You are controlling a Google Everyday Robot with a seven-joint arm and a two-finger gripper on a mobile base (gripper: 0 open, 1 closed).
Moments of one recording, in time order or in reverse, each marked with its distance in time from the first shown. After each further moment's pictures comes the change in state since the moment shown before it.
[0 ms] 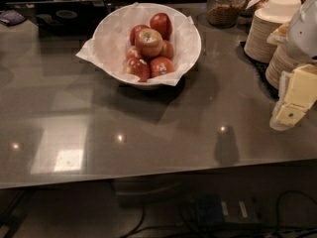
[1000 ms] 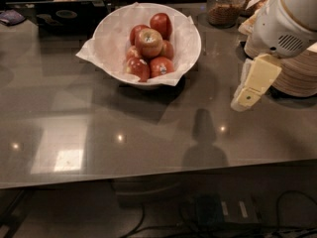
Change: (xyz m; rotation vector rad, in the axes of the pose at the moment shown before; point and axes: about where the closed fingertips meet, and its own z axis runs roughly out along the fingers) arm -0.055 -0.035 0.026 0.051 -0.157 -0.005
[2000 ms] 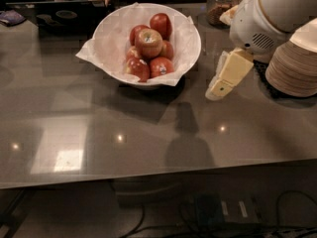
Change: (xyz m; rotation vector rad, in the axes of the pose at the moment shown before) arm -0.041 -0.019 0.017 0.082 -0.125 -0.021
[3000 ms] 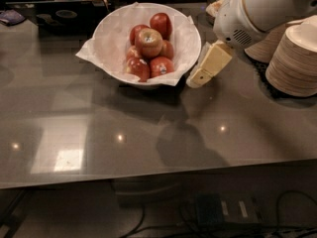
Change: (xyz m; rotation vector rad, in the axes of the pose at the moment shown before) arm -0.032 -0.026 0.025 0.050 -0.145 0.018
